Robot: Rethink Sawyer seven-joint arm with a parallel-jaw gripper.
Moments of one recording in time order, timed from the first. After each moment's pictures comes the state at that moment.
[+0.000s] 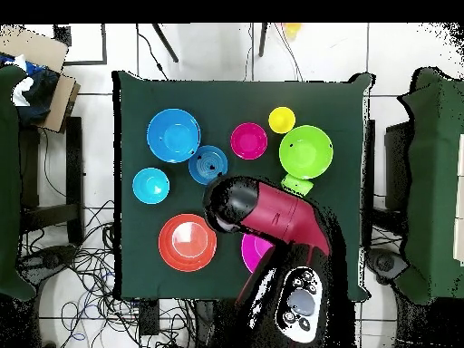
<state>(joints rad) -0.05 -0.66 -0.33 1.69 0.16 0.78 2.12</state>
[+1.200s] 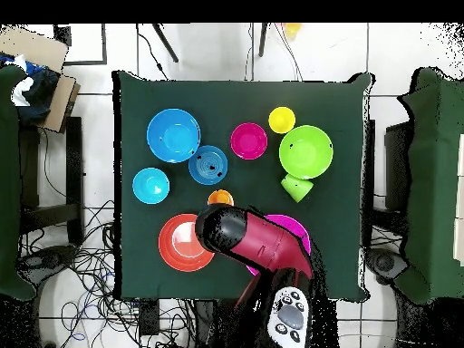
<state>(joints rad) -0.04 -0.67 -0.30 1.89 0.24 0.53 2.12</state>
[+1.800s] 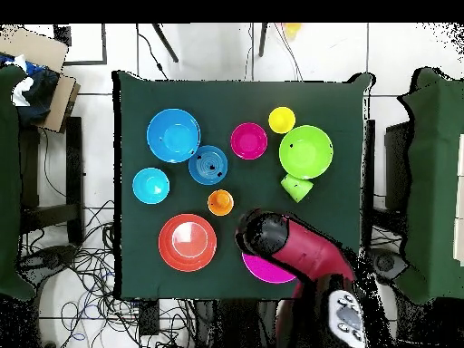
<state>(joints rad) -0.27 -0.65 -0.23 1.90 0.09 0.44 2.12</state>
